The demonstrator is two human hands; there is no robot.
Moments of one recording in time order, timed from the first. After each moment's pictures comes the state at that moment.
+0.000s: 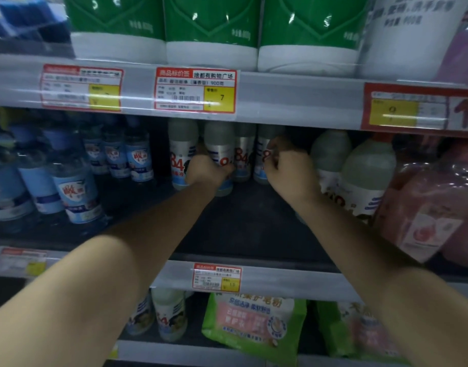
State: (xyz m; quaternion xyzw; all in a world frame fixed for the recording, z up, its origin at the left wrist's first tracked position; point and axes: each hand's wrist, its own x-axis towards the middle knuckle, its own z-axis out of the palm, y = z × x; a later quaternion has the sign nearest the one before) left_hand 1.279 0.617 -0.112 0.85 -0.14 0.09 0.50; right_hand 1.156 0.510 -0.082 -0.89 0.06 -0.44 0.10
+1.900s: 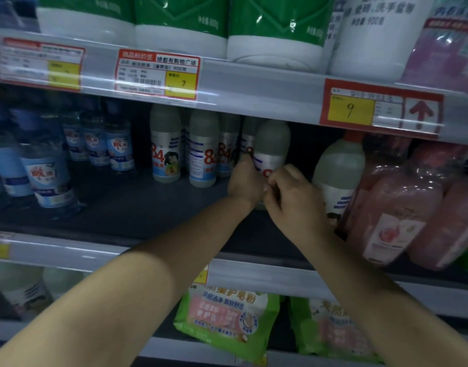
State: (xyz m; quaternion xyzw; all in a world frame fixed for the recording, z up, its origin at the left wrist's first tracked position) left_hand 1.182 0.552 -0.105 0.80 -0.25 0.02 0.55; right_hand 1.087 0.496 -0.113 -0.89 -0.01 -0.44 0.05
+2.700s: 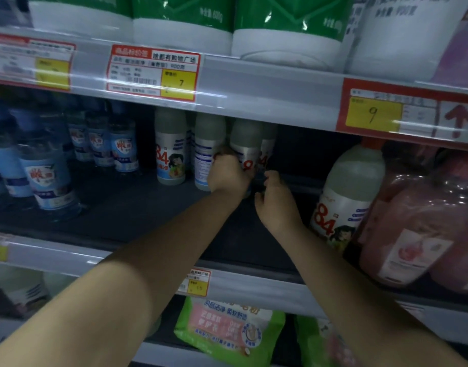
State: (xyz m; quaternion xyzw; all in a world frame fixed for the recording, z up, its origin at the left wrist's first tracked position) left_hand 1.231 0.557 -0.112 0.88 -0.17 0.13 0.43; right_hand 1.149 0.490 -0.134 -0.92 0.13 -0.26 0.25
